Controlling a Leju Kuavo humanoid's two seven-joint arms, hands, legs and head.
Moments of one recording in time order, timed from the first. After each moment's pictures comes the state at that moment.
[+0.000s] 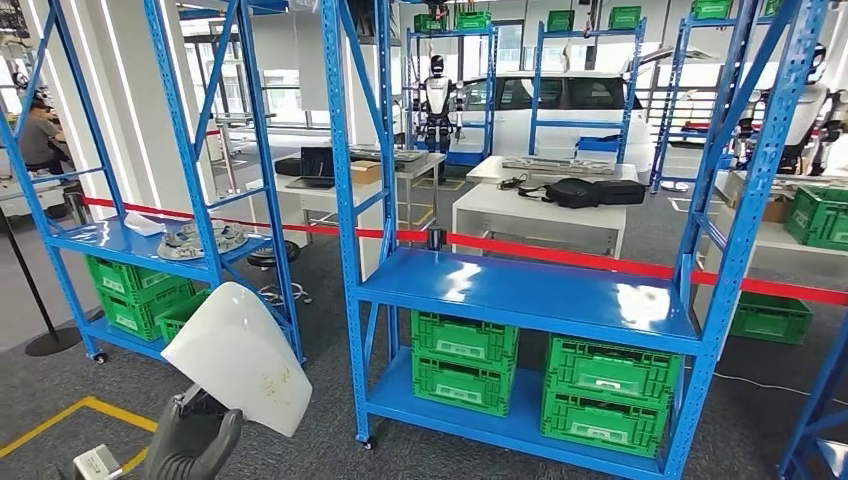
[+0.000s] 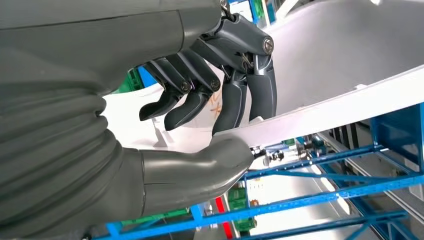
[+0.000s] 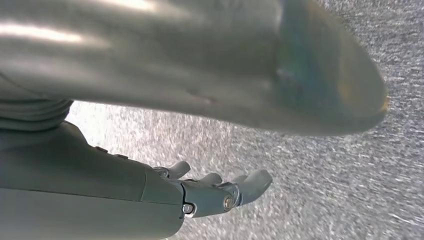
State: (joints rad) left arm -0.47 0.09 -0.08 -1.34 0.18 -0.42 -0.59; right arm -0.05 0.11 -0.83 -0.18 0.81 0.12 0.05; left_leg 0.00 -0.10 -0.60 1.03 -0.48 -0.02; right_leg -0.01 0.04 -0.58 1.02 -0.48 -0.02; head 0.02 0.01
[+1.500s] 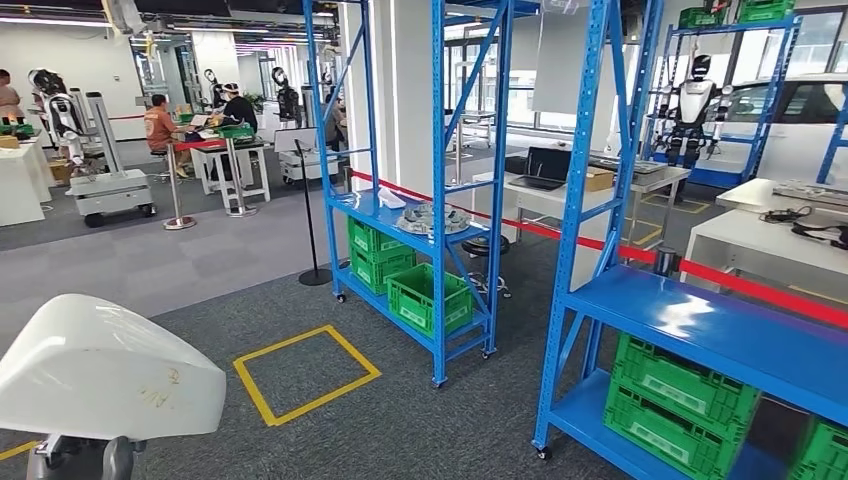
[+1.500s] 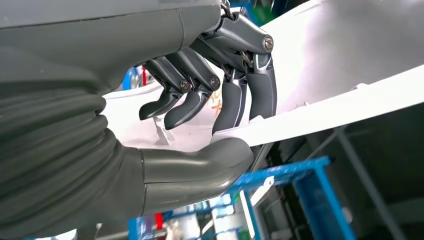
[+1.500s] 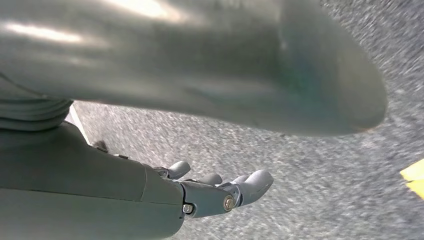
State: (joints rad) left arm -0.28 0.09 0.04 -1.61 0.25 -0.27 -0.69; right arm -0.03 0.11 -0.83 -0.18 0.84 0.14 0.02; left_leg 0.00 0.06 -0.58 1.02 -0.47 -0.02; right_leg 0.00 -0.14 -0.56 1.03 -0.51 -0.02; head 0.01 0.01
